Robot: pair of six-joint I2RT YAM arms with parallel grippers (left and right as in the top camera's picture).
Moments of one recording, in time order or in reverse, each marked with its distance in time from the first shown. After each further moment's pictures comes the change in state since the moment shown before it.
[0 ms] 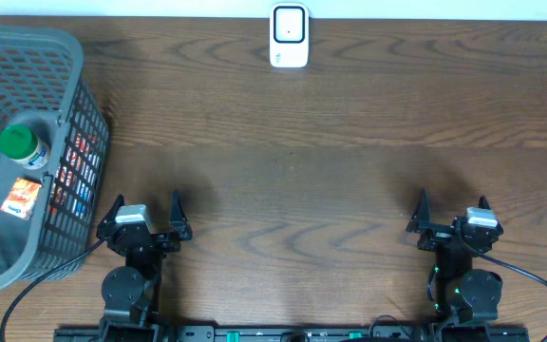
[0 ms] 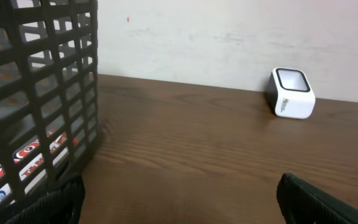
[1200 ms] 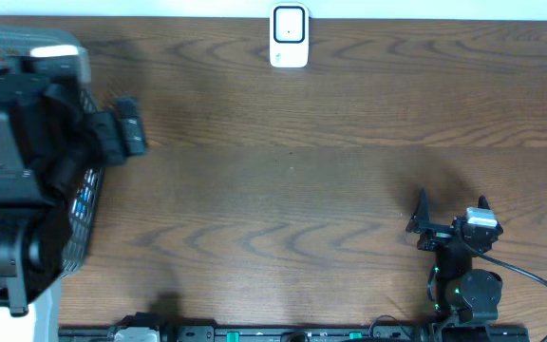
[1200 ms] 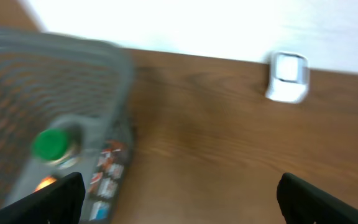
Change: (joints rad) left arm 0.100 1.163 1.741 -1.097 0.046 -0.008; right arm 0.000 -0.001 0.000 -0.001 -0.003 0.000
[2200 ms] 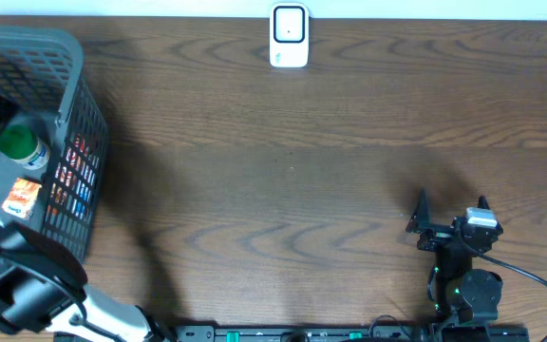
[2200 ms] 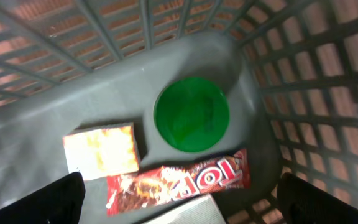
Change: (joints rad) left arm 0.669 0.687 0.014 0.157 0.102 -0.343; right arm 0.000 0.000 0.000 0.000 0.000 0.000
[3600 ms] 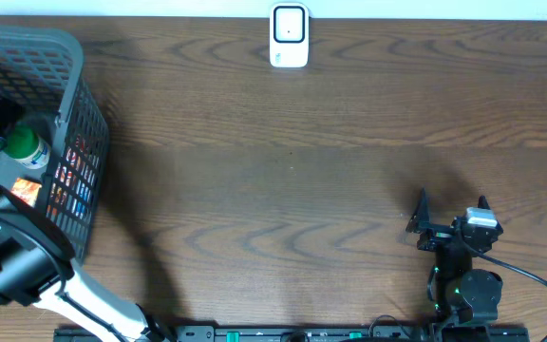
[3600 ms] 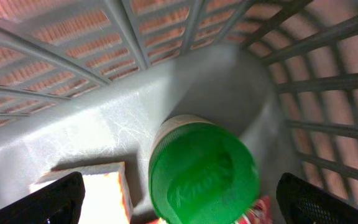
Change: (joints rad) left arm 0.000 0.148 0.018 0.105 -0.034 0.001; right arm 0.000 0.000 0.000 0.000 0.000 0.000
